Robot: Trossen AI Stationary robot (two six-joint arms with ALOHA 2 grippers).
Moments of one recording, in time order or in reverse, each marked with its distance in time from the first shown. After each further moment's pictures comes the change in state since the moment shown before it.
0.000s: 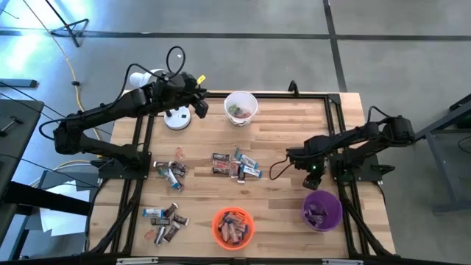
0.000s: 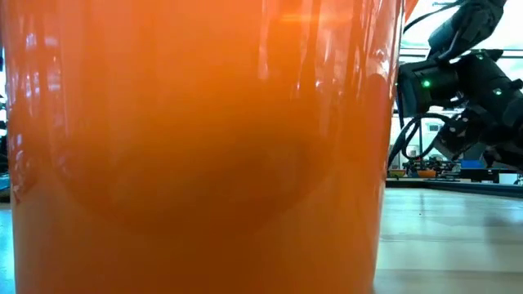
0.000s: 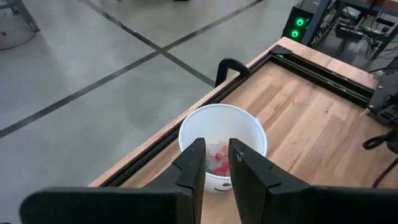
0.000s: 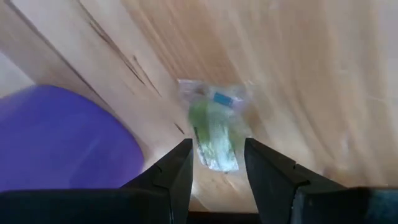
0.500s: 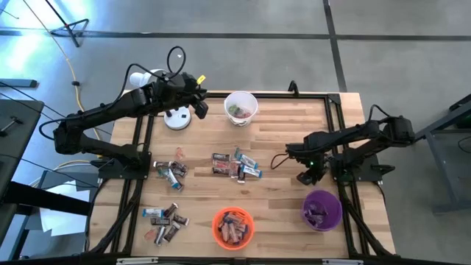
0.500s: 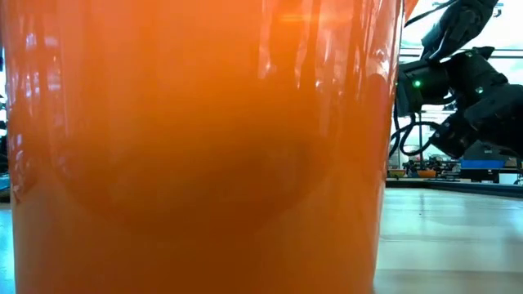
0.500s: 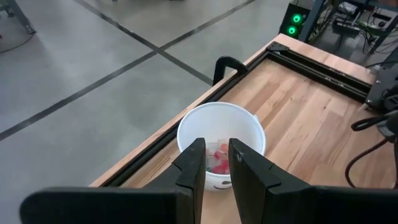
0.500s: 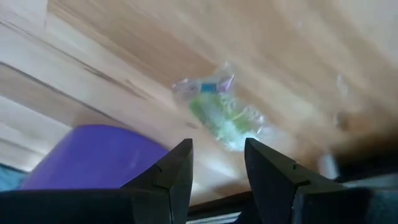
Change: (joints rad) left arm 0.000 0.000 0.000 -0.003 0.014 0.019; right arm -0.061 0.000 0.043 -0.084 -0.031 0.302
